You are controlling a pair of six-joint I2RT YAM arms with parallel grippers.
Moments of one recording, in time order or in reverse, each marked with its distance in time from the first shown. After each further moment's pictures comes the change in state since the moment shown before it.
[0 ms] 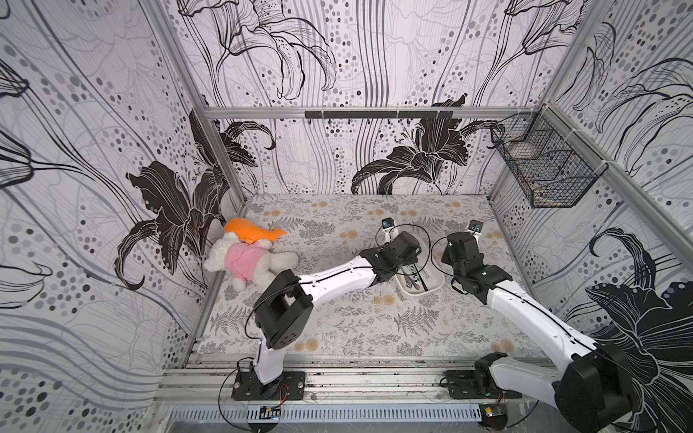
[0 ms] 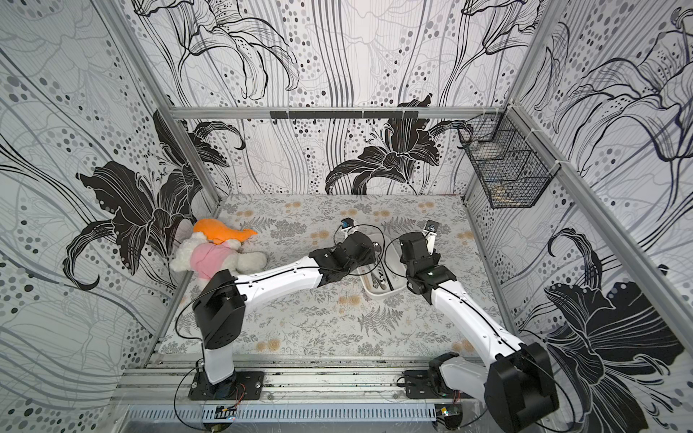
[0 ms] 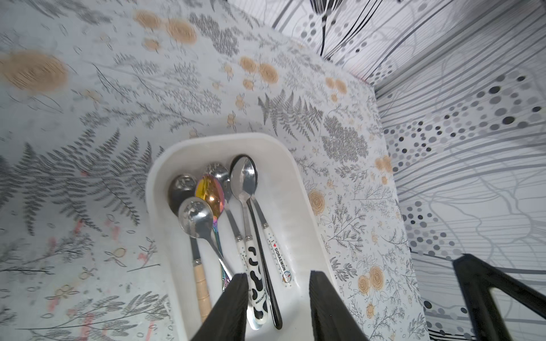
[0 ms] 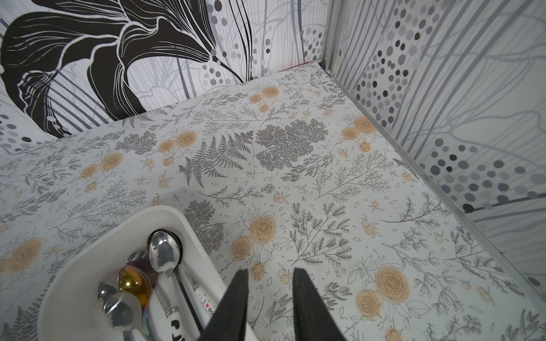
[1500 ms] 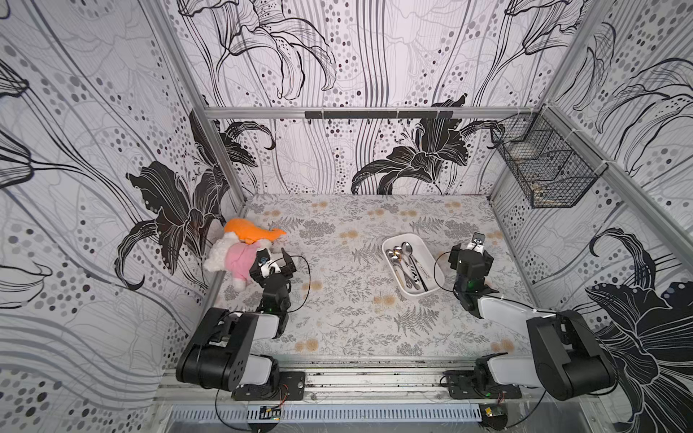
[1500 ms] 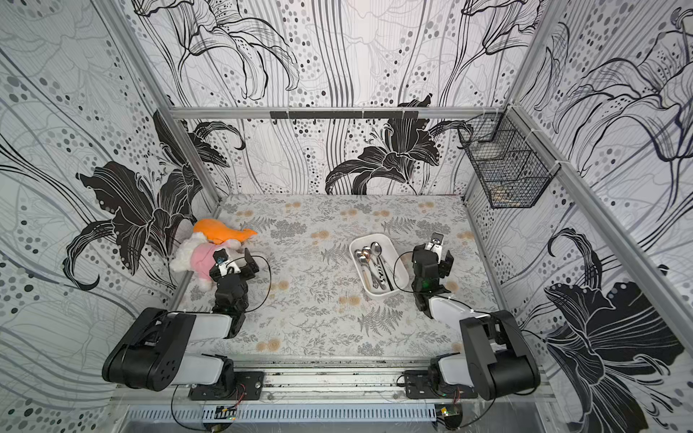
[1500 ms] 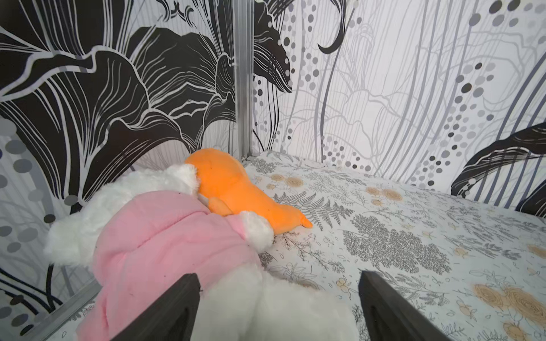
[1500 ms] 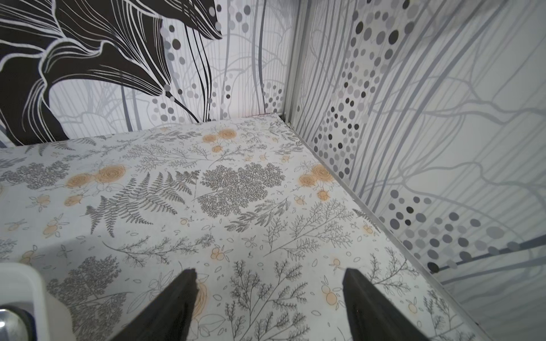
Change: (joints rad) left arm 0.777 -0.423 -1.246 1.384 -0.123 0.790; right arm -0.168 0.172 -0.385 0.917 0.065 -0.389
